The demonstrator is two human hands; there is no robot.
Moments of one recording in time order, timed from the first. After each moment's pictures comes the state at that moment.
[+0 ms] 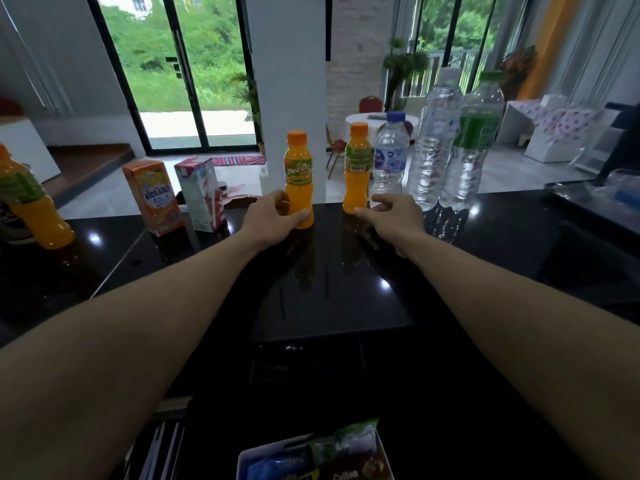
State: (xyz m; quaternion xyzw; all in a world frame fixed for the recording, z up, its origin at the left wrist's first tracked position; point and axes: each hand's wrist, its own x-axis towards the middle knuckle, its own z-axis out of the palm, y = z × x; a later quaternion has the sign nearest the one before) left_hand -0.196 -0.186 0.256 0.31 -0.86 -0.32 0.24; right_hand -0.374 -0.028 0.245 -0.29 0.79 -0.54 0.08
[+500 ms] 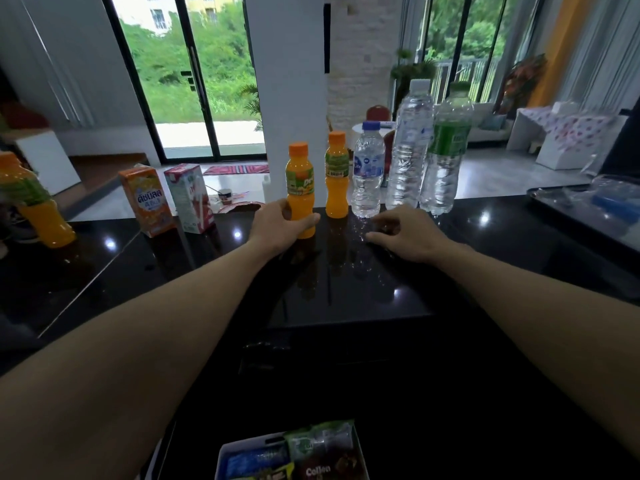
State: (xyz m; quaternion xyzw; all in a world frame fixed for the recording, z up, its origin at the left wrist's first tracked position) left_hand -0.219 -0.129 0.256 0.33 -0.83 -0.32 0.31; right_hand -0.412 0.052 0.252 -0.54 0.79 -0.29 -0.02
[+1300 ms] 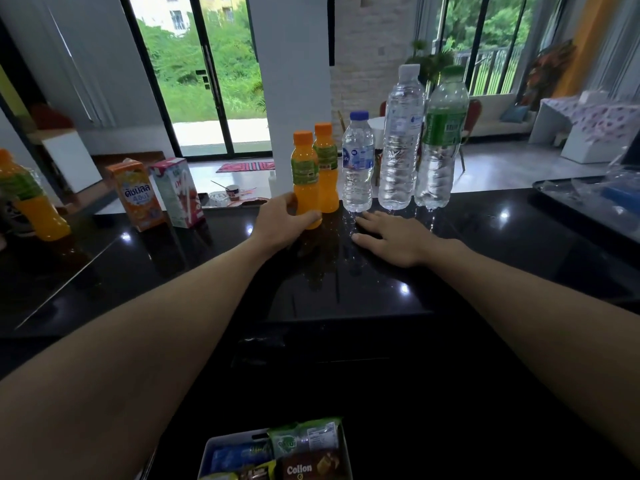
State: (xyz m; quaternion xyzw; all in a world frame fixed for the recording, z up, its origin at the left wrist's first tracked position) left_hand -0.247 -0.119 0.246 0.31 -0.84 -0.31 0.32; right_hand -0.426 0.049 0.243 -0.60 0.80 -0.08 0.03
